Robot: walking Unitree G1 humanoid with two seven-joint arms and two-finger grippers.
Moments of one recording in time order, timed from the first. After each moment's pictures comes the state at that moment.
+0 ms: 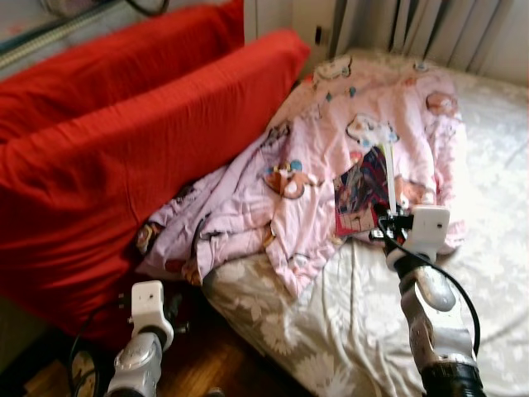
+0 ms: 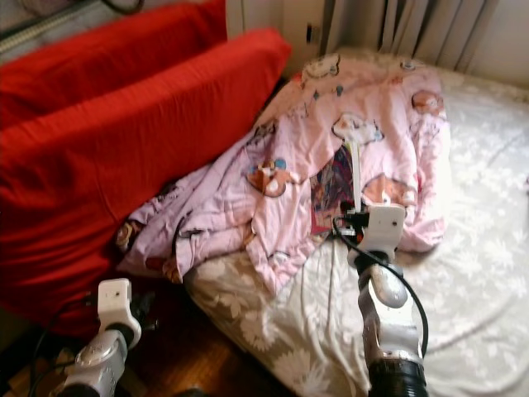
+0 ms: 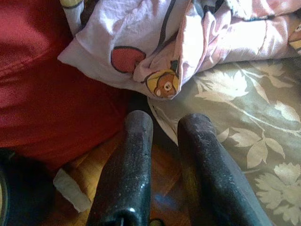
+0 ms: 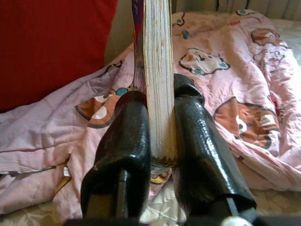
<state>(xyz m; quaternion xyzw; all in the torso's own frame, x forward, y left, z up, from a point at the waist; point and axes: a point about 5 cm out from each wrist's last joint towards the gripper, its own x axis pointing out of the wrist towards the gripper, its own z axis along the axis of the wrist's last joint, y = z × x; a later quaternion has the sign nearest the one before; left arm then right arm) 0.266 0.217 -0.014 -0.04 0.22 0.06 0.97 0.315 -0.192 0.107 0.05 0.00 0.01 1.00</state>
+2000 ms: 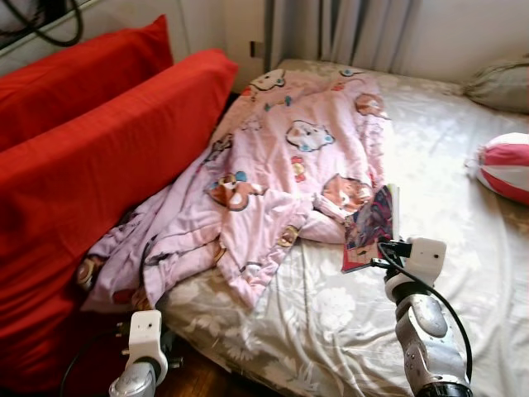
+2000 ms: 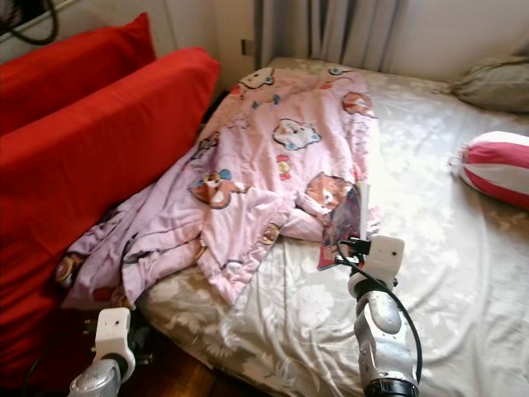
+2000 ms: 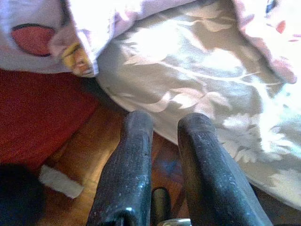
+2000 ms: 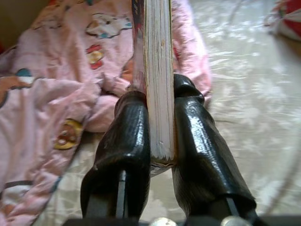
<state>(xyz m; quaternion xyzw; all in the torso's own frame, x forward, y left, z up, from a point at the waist) 0.235 0.224 -0.040 -0.01 0.29 0.07 0.95 0.297 -0.195 0.065 0.08 0.07 -0.05 0.99</state>
